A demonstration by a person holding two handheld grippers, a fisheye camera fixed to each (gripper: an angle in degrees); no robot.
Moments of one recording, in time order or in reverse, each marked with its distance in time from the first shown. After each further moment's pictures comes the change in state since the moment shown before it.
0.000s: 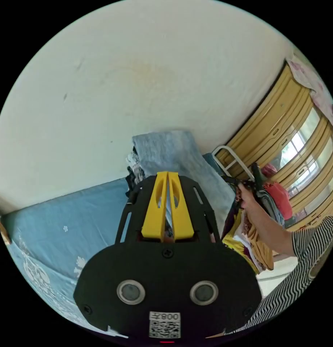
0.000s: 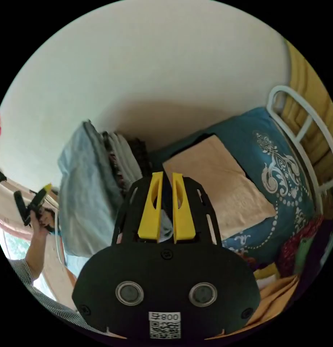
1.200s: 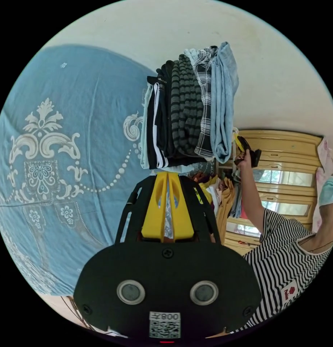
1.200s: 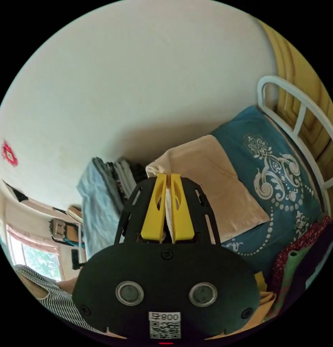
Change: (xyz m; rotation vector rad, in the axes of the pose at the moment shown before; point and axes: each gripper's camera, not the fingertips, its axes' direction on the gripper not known) left arm -0.177 0.332 -0.045 -0.352 0.292 -0.552; right arm 0.034 -0.010 -0.215 0.128 -0.202 0.123
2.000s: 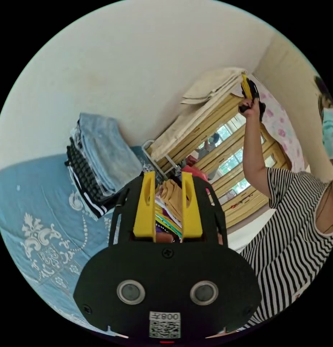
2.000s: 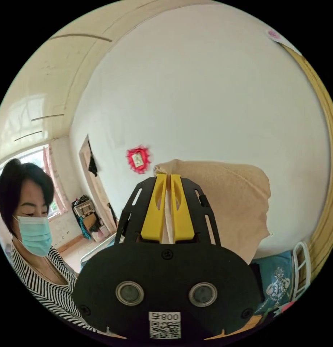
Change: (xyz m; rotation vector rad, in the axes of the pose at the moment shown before) left arm 0.070 0.198 -0.278 0.226 0.230 0.702; right arm -0.509 0.166 -0.425 0.509 -0.391 -0.661
